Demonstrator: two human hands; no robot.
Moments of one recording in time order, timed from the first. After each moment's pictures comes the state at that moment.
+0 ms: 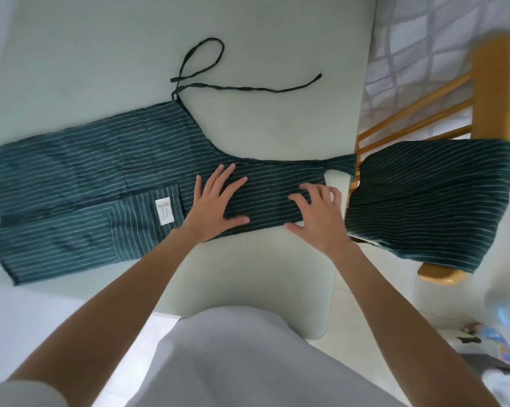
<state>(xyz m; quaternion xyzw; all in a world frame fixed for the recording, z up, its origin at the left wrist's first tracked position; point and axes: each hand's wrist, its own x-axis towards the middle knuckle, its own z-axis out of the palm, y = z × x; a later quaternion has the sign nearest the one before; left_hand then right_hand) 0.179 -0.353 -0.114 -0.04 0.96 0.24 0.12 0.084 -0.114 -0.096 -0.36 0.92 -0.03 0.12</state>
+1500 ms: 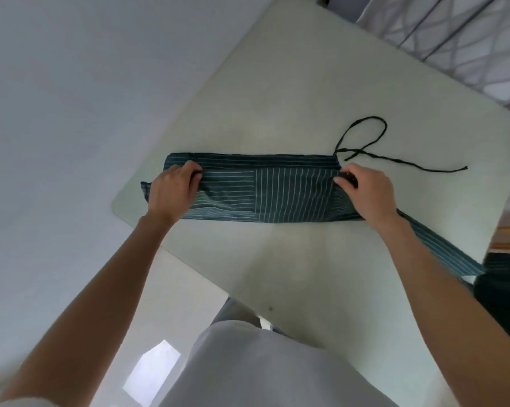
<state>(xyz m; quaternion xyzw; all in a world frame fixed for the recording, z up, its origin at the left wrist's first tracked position) 0.380 -0.642 -0.052 -0.32 0.93 0.14 -0.09 0.101 -0.392 -0.028 -0.43 0.88 -0.17 0.09</state>
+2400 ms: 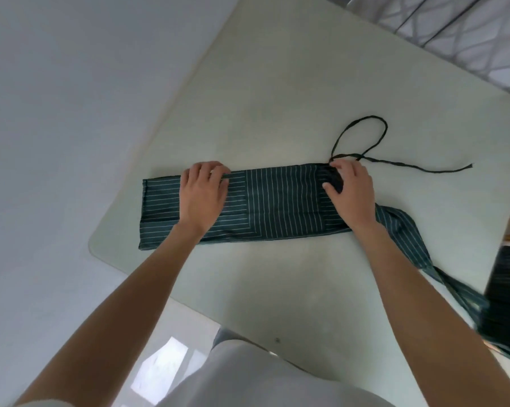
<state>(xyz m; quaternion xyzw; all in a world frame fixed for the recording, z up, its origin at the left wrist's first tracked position) 0.292 -0.652 -0.106 -0.27 0.94 0.12 -0.14 0.080 -0.435 -0.087 -0.34 0.92 -0.18 0.10</state>
